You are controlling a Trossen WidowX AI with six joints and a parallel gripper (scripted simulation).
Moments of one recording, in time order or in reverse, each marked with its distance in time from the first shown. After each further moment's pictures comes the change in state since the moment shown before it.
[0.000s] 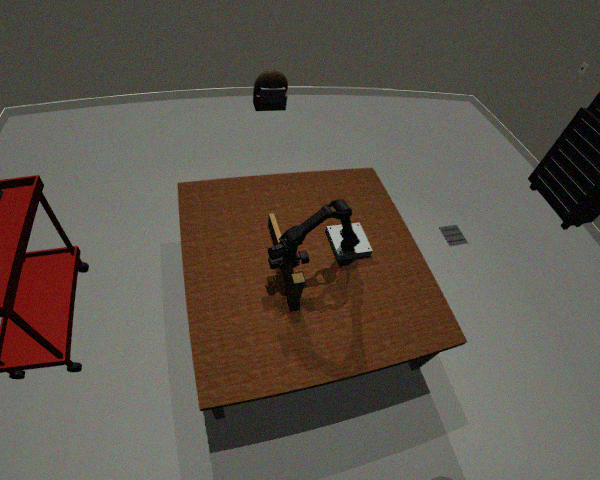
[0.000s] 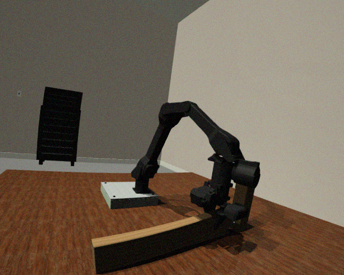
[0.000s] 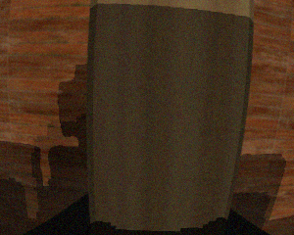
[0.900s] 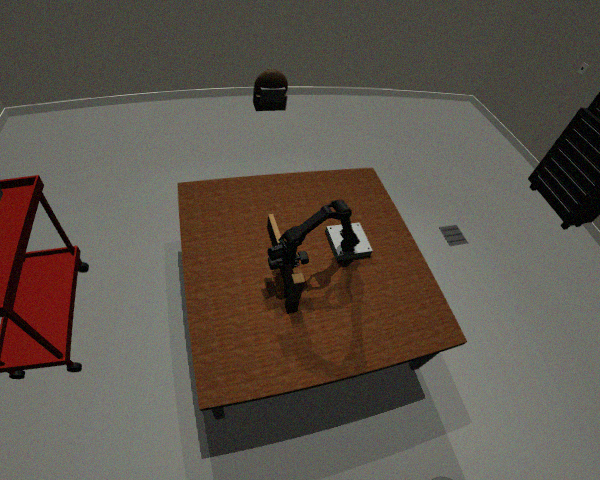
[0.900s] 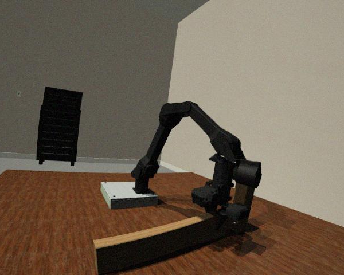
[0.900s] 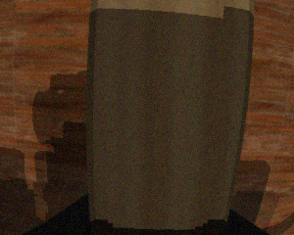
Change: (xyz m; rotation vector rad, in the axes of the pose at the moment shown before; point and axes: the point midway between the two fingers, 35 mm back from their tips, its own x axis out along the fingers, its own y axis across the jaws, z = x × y) arm -0.001 0.003 -0.003 -0.006 0.001 0.004
